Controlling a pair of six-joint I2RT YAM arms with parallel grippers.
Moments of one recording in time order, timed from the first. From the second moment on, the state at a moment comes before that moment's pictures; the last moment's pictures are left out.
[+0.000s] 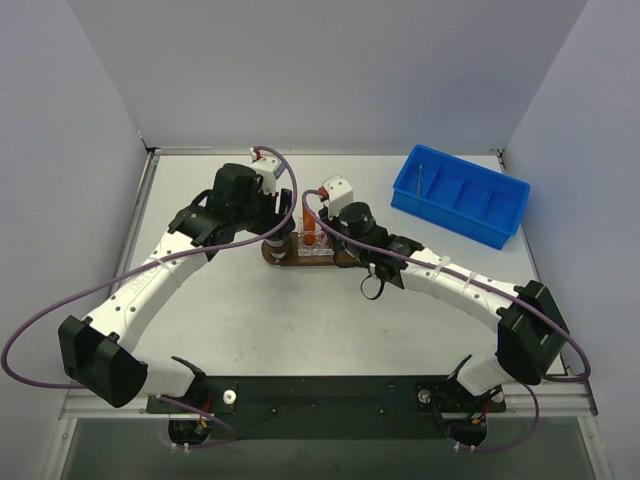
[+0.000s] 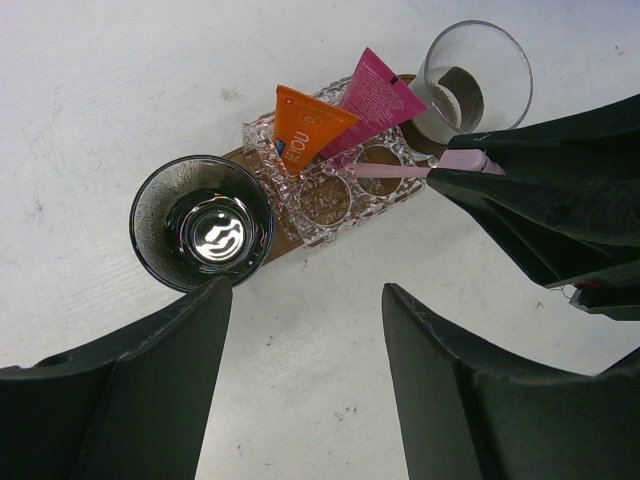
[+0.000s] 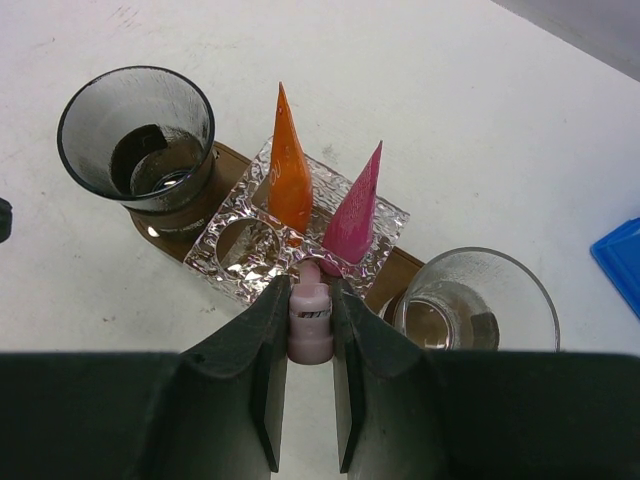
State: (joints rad) left arm -0.52 1.35 1.31 -0.58 0.08 -0.21; right arm 0.81 1.48 1.05 0.01 0.27 0.03
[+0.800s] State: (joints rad) left arm -0.52 1.35 1.31 -0.58 0.08 -0.21; right arm 0.83 1.48 1.05 -0.08 0.32 0.03
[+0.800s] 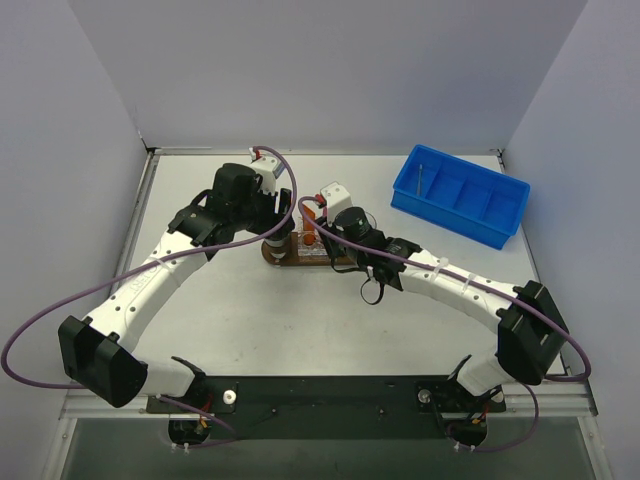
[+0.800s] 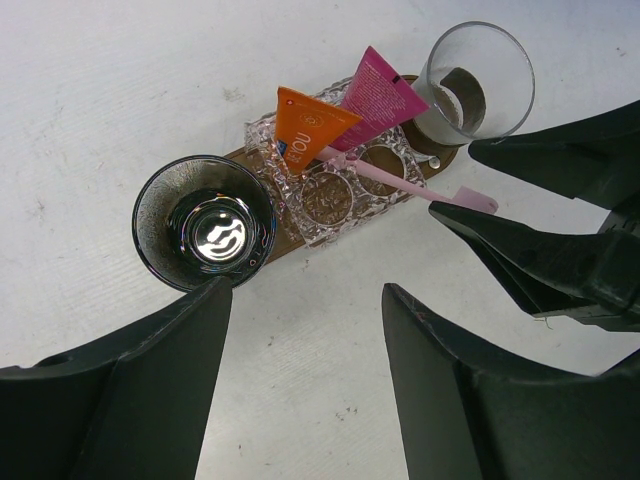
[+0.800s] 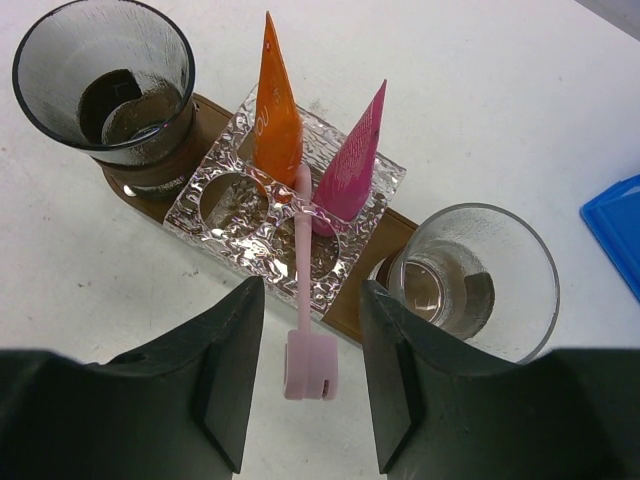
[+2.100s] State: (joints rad) left arm -0.30 1.28 1.23 -0.46 0.09 -0.31; right arm 0.13 1.71 1.77 -0.72 -0.05 0.20
